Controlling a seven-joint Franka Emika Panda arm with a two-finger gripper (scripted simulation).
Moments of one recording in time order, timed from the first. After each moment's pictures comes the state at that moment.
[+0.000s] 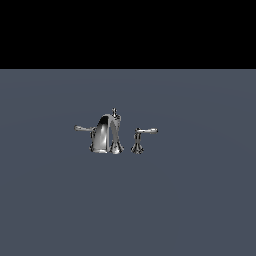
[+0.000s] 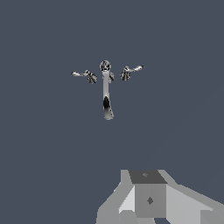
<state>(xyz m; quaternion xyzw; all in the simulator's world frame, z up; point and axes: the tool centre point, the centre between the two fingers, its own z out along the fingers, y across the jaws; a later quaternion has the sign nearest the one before) -0.221 0.006 0.481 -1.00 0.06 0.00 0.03</state>
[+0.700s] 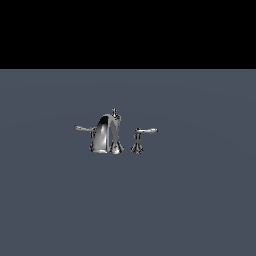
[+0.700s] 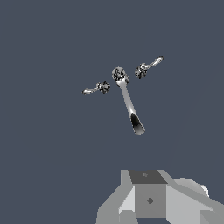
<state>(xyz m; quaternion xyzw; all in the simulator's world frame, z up) -0.132 0.048 0.424 -0.97 0.21 0.05 0.10</state>
